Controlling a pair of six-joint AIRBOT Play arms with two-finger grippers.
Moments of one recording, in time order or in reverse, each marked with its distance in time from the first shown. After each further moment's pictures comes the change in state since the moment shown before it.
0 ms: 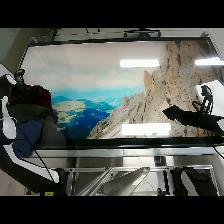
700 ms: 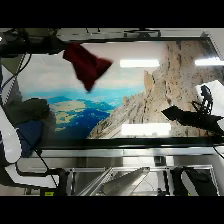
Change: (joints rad) left arm -0.409 0.290 0.318 -0.686 -0.150 0.138; right arm 0.000 -0.003 0.000 0.008 0.019 0.000
